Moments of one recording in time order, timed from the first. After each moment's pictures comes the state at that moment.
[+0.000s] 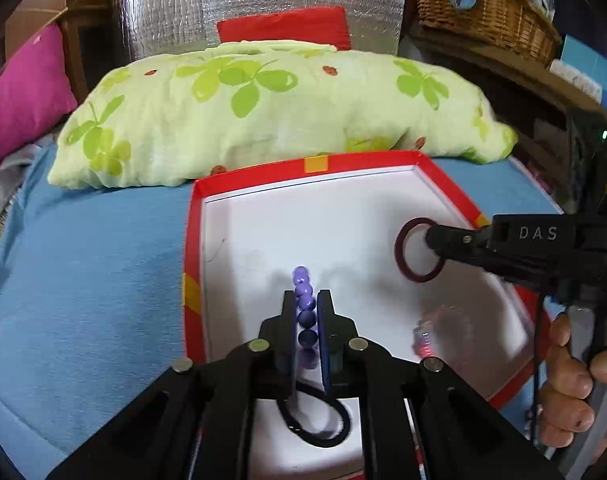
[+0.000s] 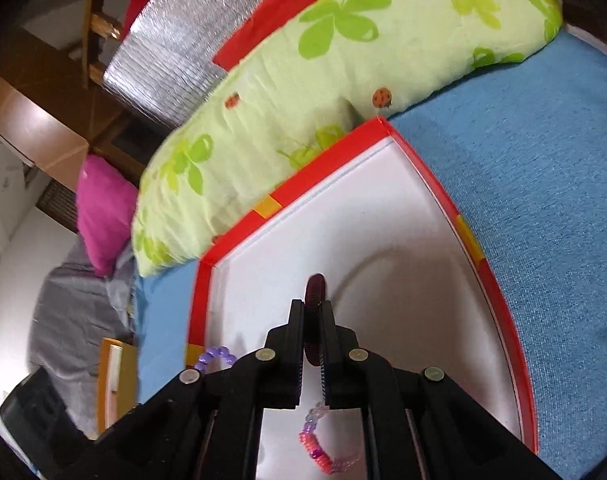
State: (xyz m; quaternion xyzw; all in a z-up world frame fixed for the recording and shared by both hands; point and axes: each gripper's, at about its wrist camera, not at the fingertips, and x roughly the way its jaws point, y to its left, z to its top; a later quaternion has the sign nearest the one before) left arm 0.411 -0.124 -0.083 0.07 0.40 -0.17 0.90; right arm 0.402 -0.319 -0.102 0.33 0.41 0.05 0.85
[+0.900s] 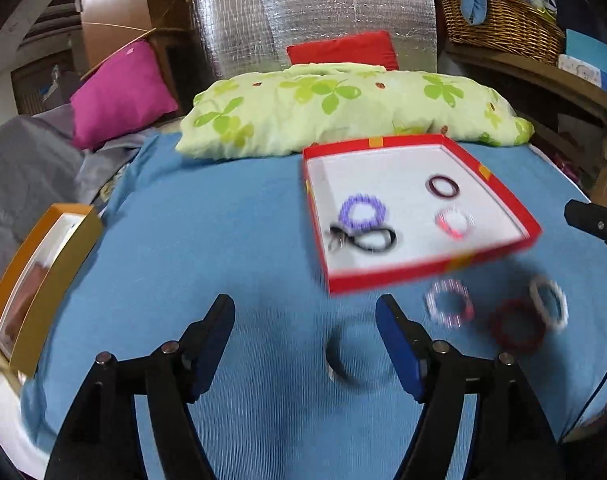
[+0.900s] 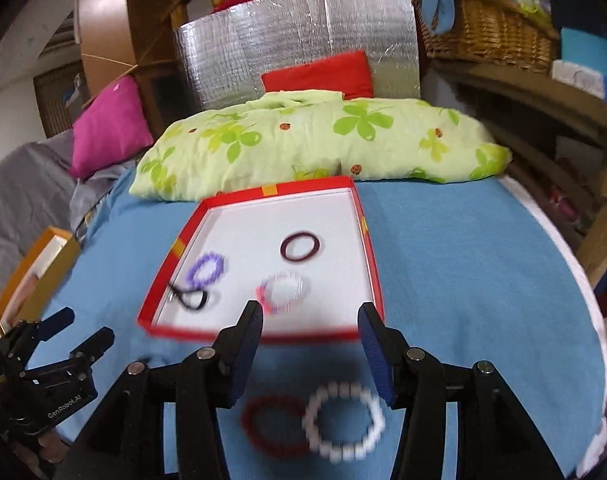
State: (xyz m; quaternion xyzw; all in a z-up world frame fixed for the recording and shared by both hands) left arm 0.237 -0.050 -0.060 0.09 0.36 -0.06 0.93; right arm 0.205 -0.276 -0.025 0.07 0.34 -0.02 0.94
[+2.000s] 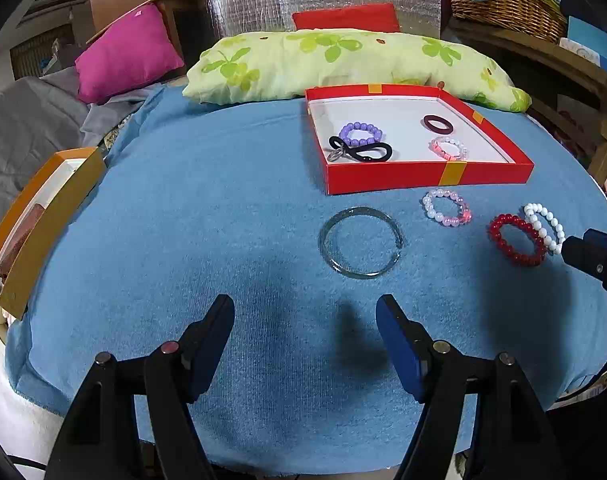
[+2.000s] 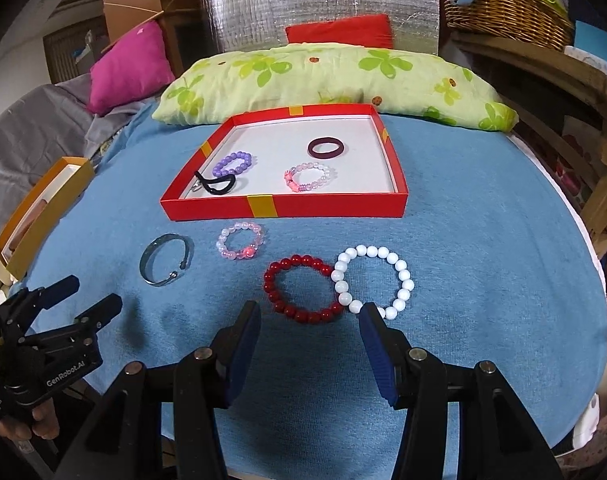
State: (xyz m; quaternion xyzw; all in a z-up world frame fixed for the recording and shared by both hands) left arm 0.198 -0.037 -0.100 0.07 0.40 -0.05 0.91; right arm 0.146 -0.242 -0.074 0.04 0.41 0.01 0.91
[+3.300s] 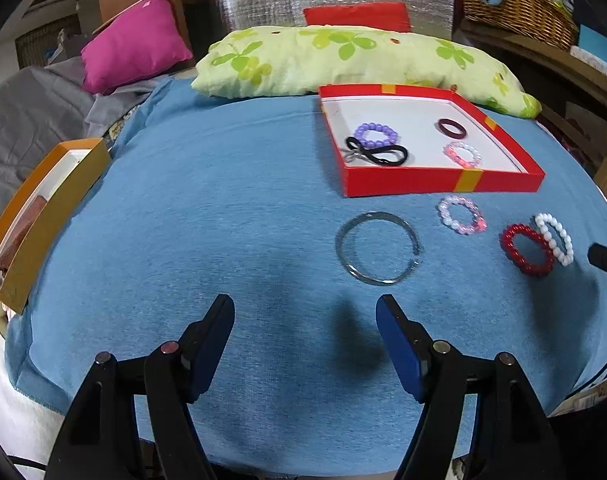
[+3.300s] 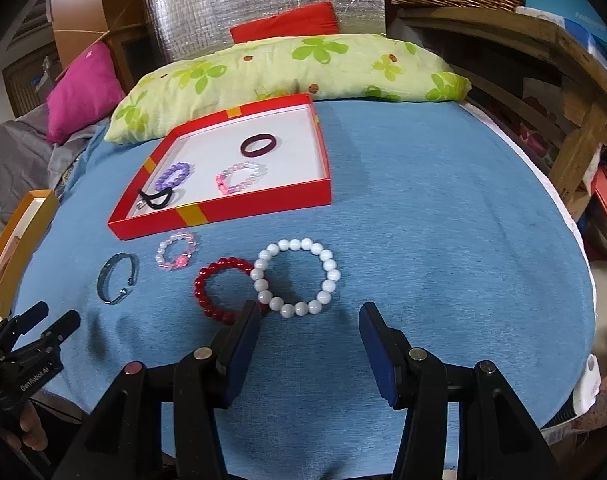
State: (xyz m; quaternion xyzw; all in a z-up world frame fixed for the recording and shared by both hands) left arm 0.209 -0.023 -0.097 0.06 0.41 -0.04 0.91; right arm 0.146 -0.291 -0.079 0.09 0.42 -0.06 0.90
